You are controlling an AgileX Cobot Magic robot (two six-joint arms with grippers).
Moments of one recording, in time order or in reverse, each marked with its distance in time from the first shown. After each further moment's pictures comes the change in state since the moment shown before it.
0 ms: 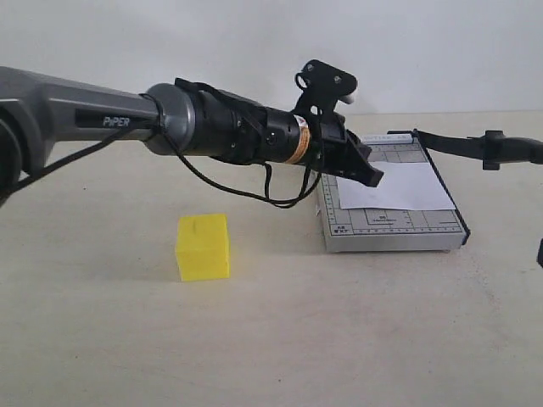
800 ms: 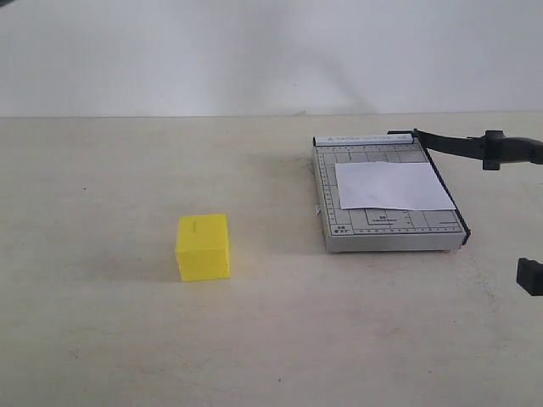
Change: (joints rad) left arm 0.750 -1.243 1.008 -0.294 -0.507 0.086; right arm 0.000 -0.072 -0.002 -0.212 0.154 0.096
